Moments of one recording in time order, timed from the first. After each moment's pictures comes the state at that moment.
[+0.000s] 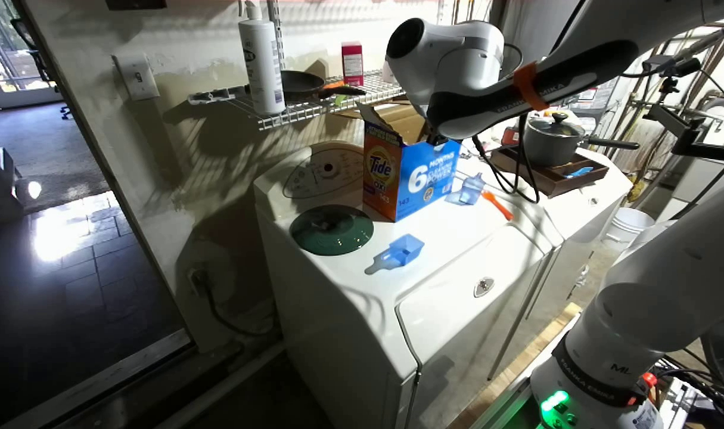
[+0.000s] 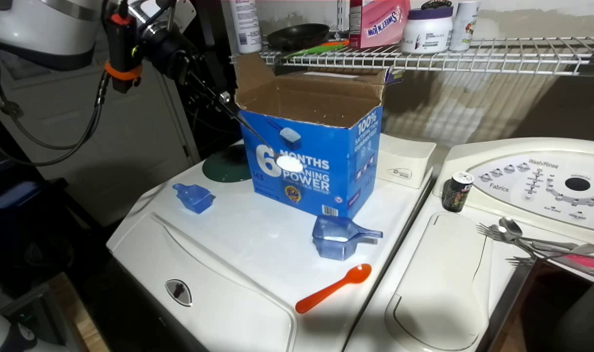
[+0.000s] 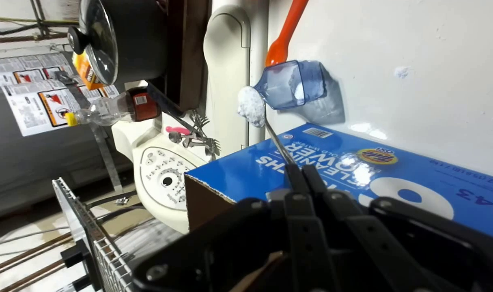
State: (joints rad) arm 0.04 -0.34 0.07 -2.34 -0.92 1.94 0.42
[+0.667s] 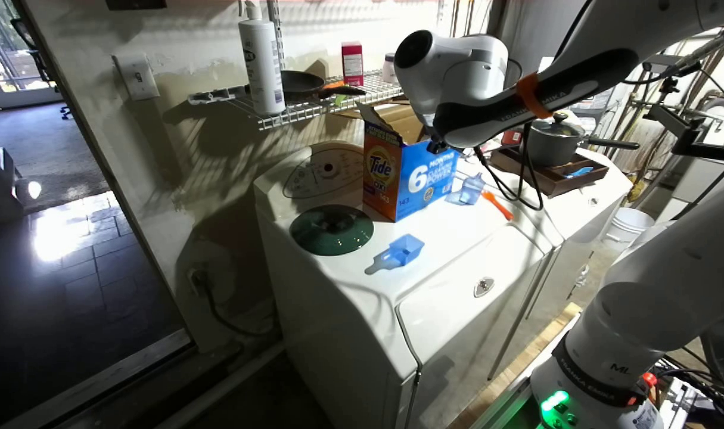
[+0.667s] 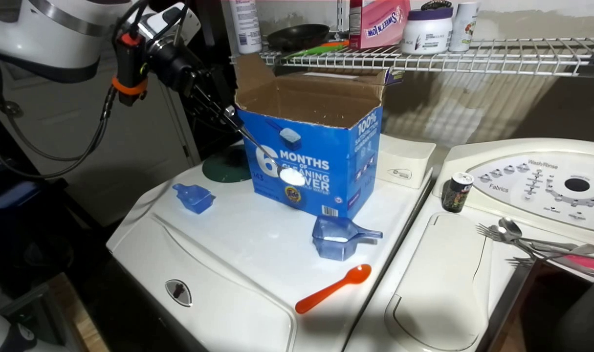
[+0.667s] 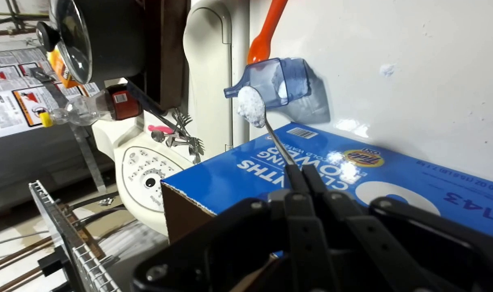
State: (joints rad) arm 0.03 -0.34 0.05 -2.39 -0.92 2.03 0.44
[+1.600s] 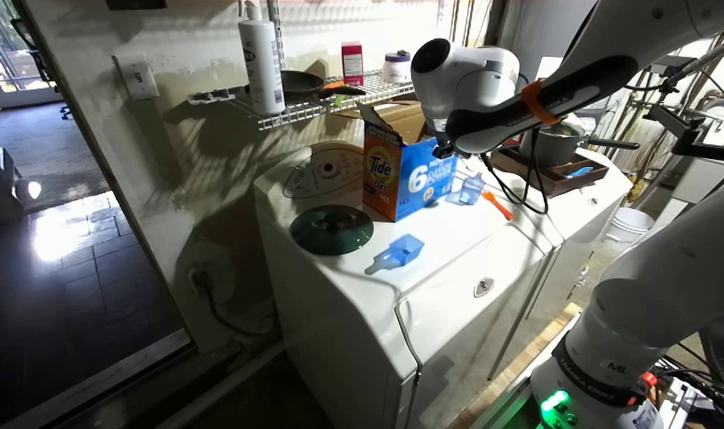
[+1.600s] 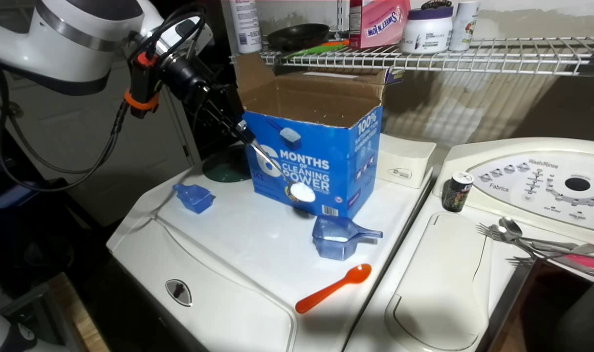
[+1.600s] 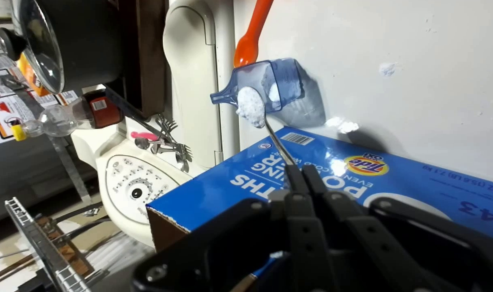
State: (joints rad) arm -0.03 -0.33 0.01 -2.44 -0.92 2.16 0.44
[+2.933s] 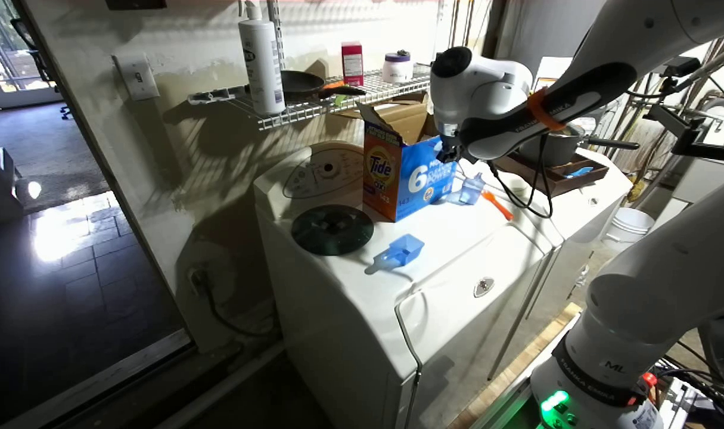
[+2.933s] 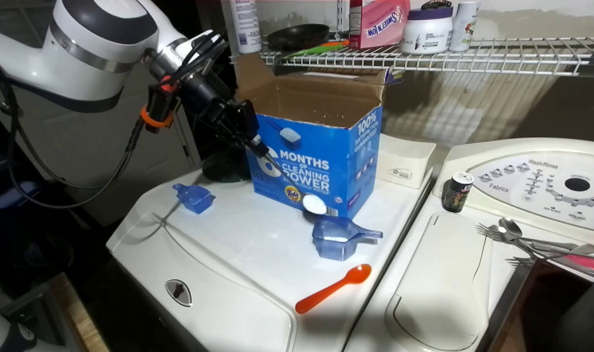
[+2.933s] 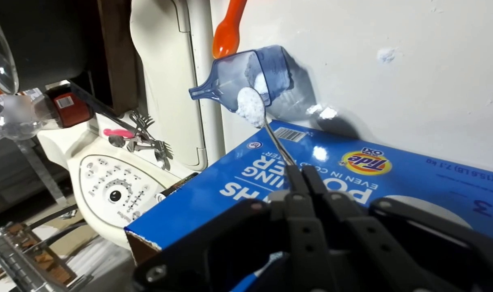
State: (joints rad) arm -0.10 -0.32 -0.04 -2.48 -0.93 2.36 0.42
